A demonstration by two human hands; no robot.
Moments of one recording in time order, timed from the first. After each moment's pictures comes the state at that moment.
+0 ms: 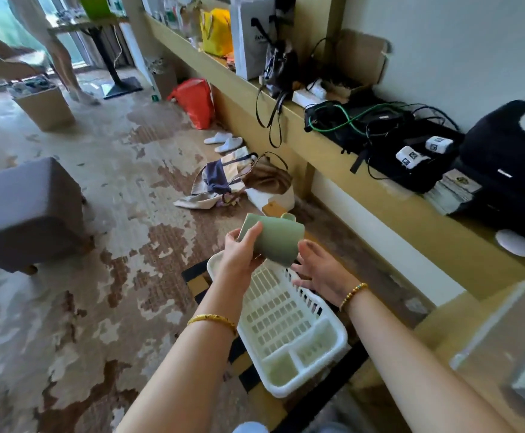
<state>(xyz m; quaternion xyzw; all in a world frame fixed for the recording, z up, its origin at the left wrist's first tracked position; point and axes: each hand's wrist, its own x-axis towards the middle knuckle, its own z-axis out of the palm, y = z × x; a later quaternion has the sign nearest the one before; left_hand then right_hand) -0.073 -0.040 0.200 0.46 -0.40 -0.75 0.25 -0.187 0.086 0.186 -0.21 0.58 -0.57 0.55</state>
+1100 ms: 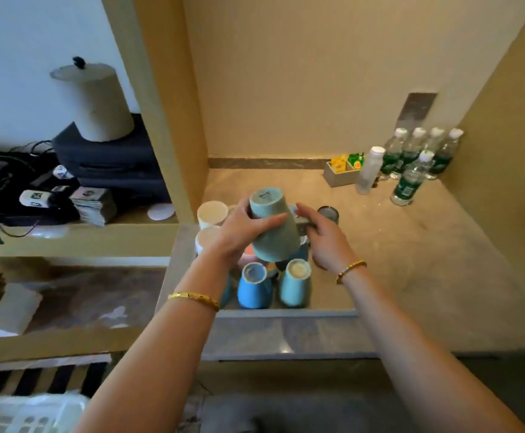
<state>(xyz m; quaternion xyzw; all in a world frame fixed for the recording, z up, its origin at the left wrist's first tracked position) -0.336 0.492 0.279 -0.08 -0.67 -0.73 -0.12 -0.312 0.665 0.249 0.01 0.86 -0.51 -0.04</state>
